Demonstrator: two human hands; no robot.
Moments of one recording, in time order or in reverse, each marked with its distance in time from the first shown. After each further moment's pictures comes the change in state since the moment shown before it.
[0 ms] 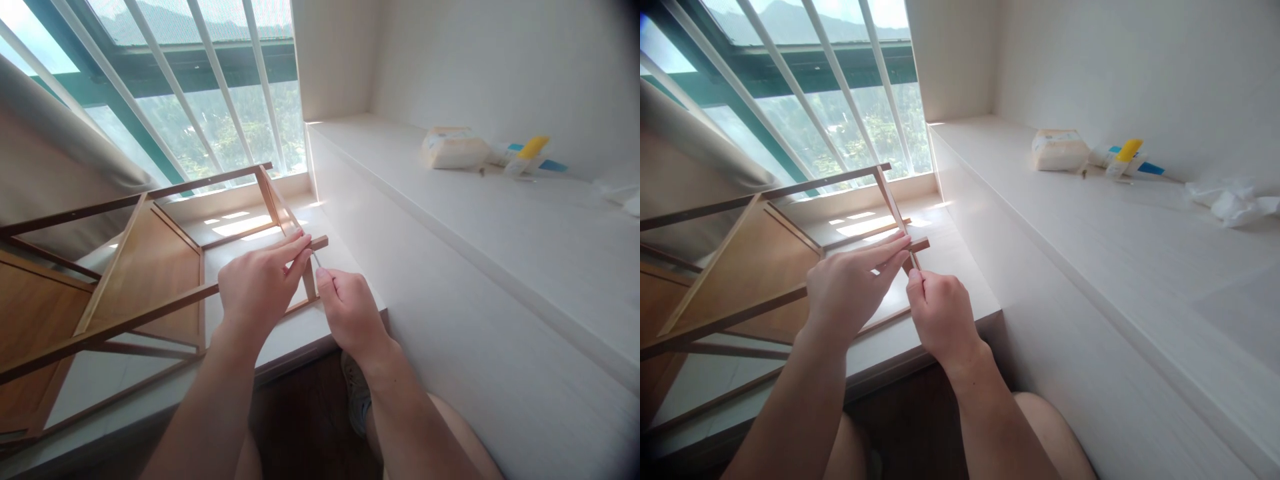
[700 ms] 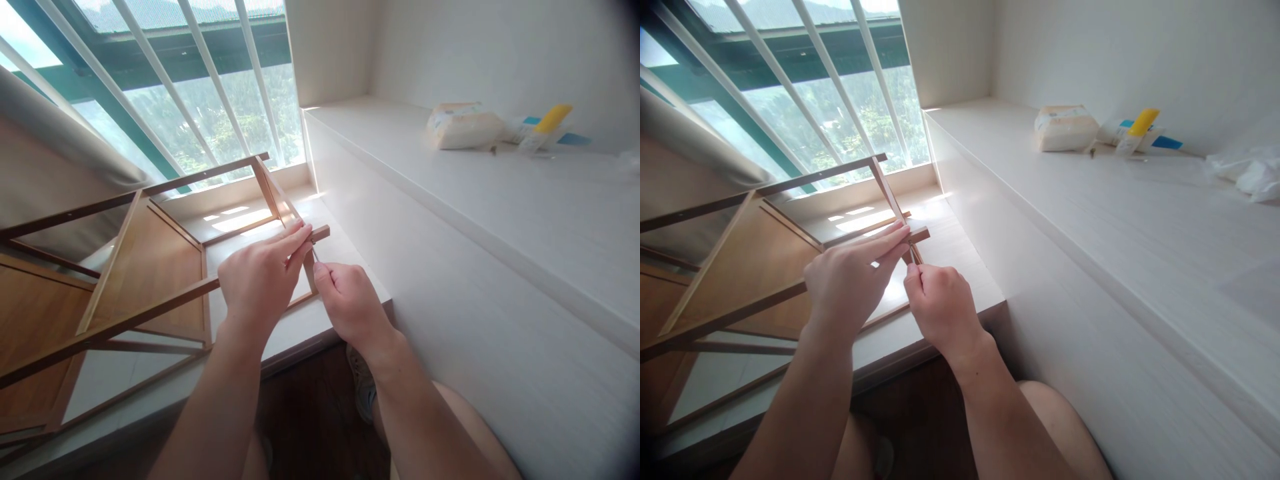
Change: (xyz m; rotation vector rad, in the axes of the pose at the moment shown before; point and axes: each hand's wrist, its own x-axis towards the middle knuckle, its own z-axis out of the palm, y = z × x) left_hand 0.001 0.011 -0.003 -0.012 0.007 -0.044; right_hand 0.001 -0.002 0.003 -0.004 -0.045 0.034
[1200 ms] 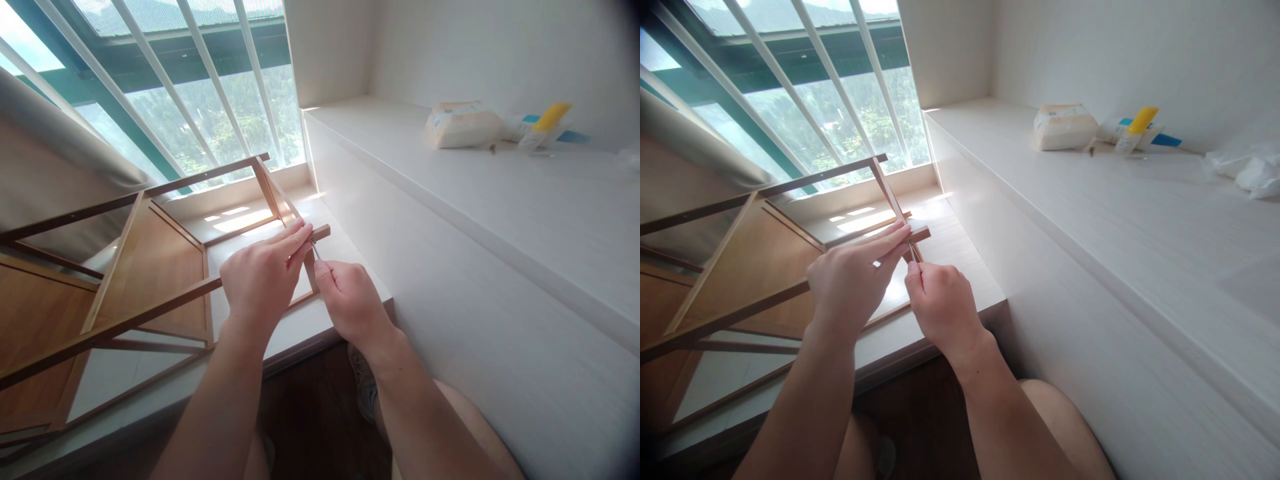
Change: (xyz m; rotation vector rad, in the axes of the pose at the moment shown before) left_hand -0.001 0.000 0.001 -0.008 0.009 0.015; right_hand 0.000 0.000 0.000 -0.022 0.015 -0.010
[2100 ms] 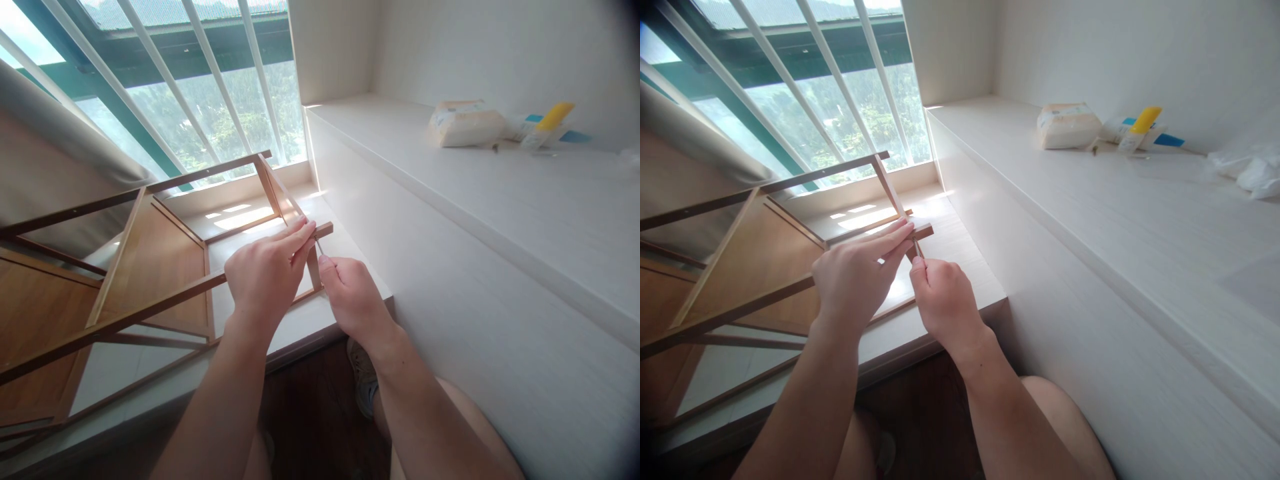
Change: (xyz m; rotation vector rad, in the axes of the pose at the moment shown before) left_hand 0.000 0.001 -0.001 -0.005 -0.013 -0.019; right_hand 0.001 0.002 0.005 0.155 -0.001 0.063
